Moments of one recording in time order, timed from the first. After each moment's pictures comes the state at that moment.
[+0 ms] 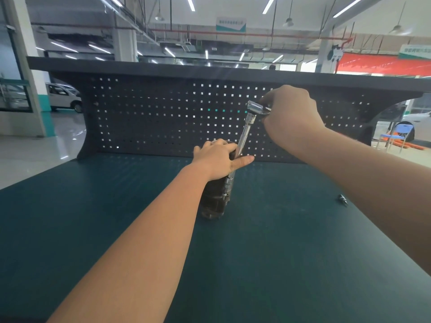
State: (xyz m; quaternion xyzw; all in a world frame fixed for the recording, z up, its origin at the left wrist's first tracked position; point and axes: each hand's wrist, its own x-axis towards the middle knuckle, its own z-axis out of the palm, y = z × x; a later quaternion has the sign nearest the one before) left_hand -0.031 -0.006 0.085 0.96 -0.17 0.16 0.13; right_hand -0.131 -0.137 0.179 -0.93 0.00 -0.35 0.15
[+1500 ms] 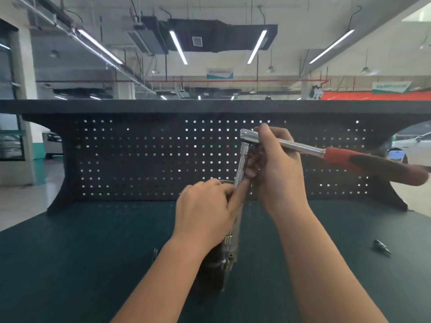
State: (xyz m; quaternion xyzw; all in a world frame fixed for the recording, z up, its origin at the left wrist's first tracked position) left_hand -0.013 -0.005 0.065 0.85 -0.21 0.44 0.18; right_hand -0.026 -0.117 0.118 -0.49 -0.21 -0.31 0.79
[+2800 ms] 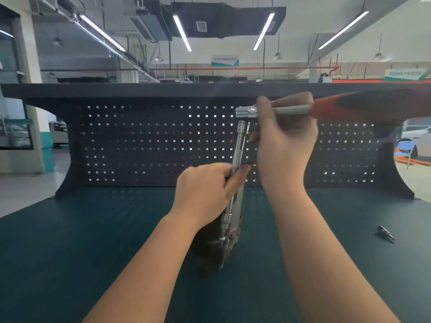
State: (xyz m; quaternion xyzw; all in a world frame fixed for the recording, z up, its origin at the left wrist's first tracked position) left_hand -0.007 0.005 0.064 0.85 -0.22 0.43 0.19; right_hand -0.025 -0.112 0.116 -0.47 -0.27 -0.54 0.64
